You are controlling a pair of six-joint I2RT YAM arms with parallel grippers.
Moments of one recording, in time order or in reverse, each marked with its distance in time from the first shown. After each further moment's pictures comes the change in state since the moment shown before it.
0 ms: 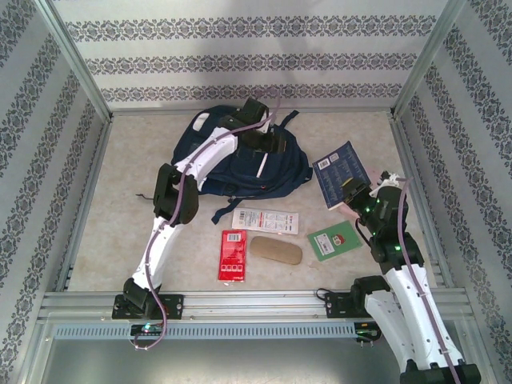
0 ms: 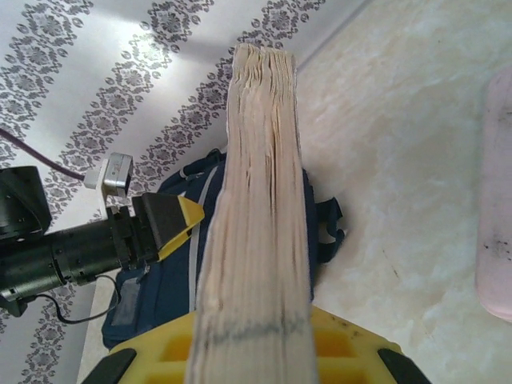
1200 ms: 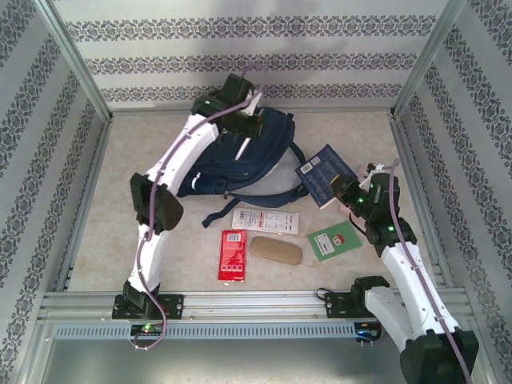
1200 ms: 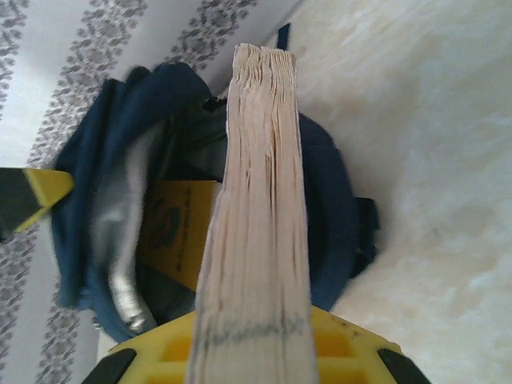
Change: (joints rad) left arm 0.032 -0.268 0.089 -0.295 -0.149 0.187; right arm -0.019 0.225 0.043 0.085 -0.224 0.005
